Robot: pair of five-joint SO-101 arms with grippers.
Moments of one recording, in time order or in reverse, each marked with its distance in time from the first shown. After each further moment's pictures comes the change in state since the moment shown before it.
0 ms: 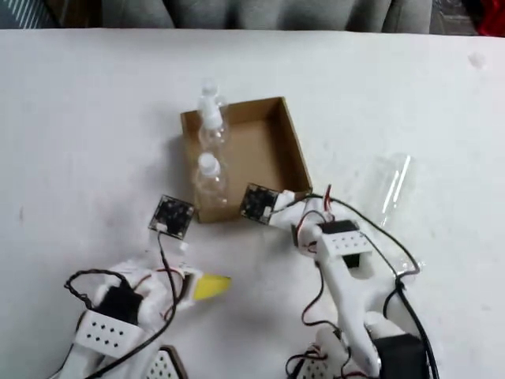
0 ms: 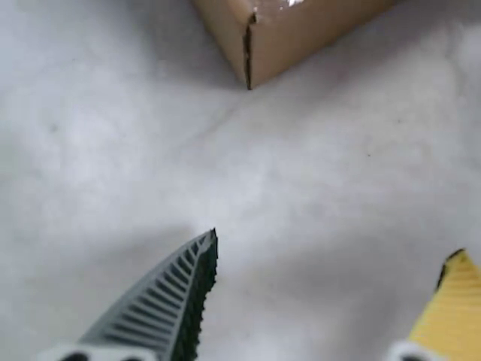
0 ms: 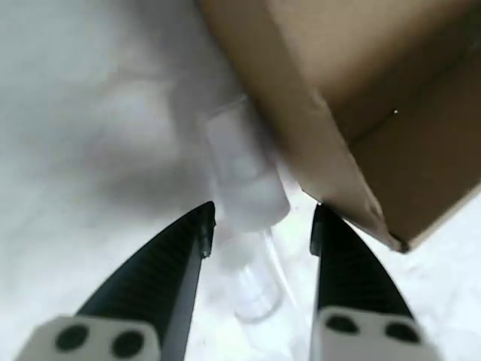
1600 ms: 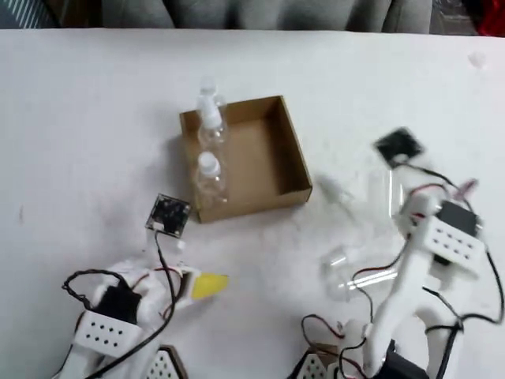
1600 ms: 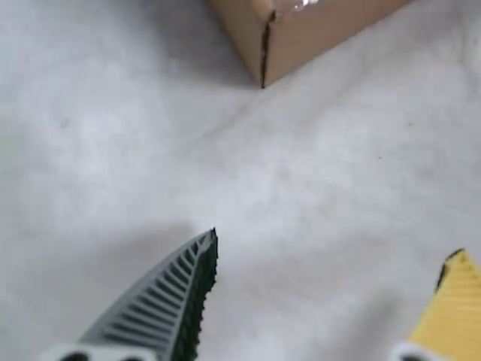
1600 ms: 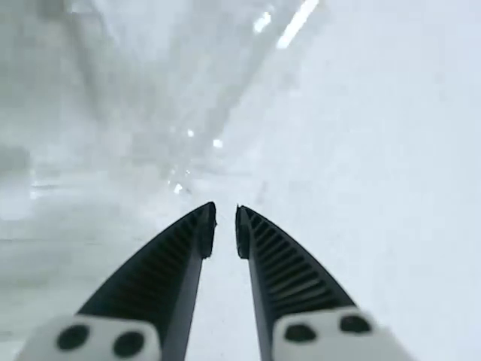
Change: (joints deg) left arm -1.5 0.0 0.0 0.0 0.0; right arm 40.7 -8.8 -21.5 27.2 -6.9
